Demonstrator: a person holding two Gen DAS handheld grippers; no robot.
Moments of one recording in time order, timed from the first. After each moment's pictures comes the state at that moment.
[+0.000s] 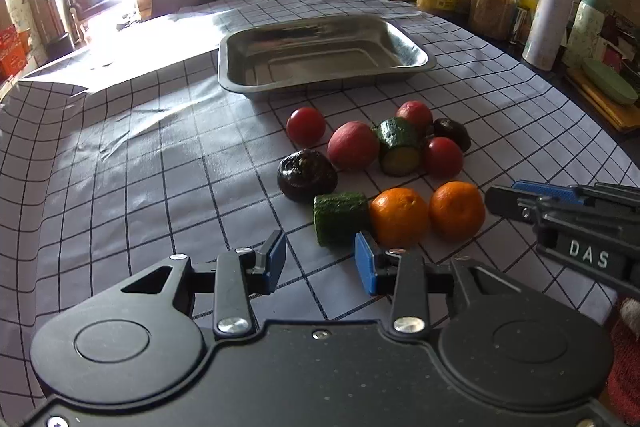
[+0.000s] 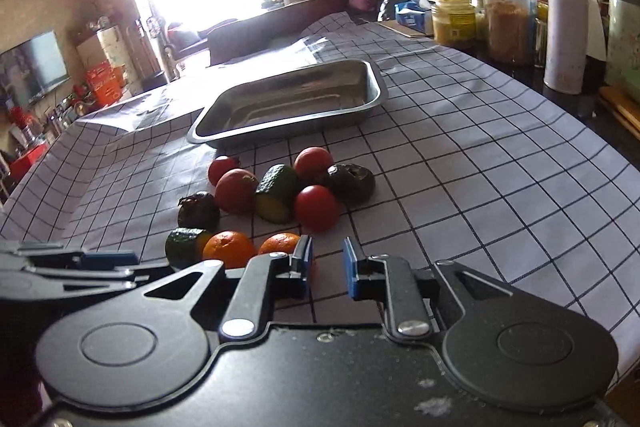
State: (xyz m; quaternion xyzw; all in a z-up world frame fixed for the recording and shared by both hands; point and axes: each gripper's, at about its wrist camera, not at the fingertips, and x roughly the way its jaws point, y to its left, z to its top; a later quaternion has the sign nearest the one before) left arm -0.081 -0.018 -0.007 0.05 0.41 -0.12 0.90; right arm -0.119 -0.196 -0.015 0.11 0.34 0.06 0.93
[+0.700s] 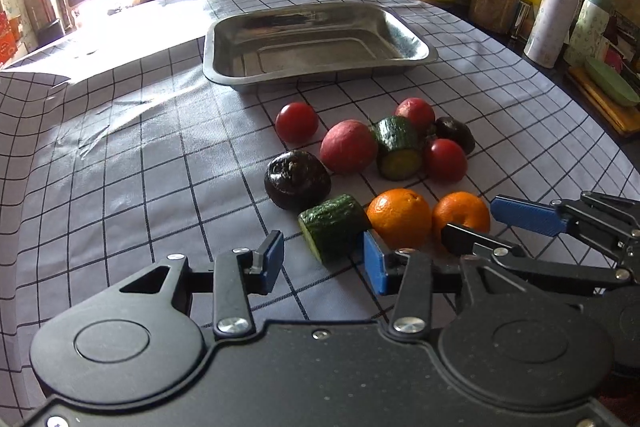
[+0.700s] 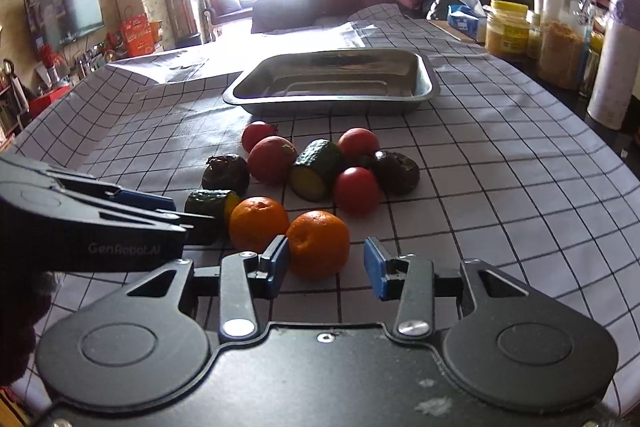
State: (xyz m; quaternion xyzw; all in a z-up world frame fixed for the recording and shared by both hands) left arm -0.059 -0.021 -0.016 0.04 0.43 -0.13 0.89; right arm -0.115 -0.172 -0.021 0.03 0.35 0.11 0.93
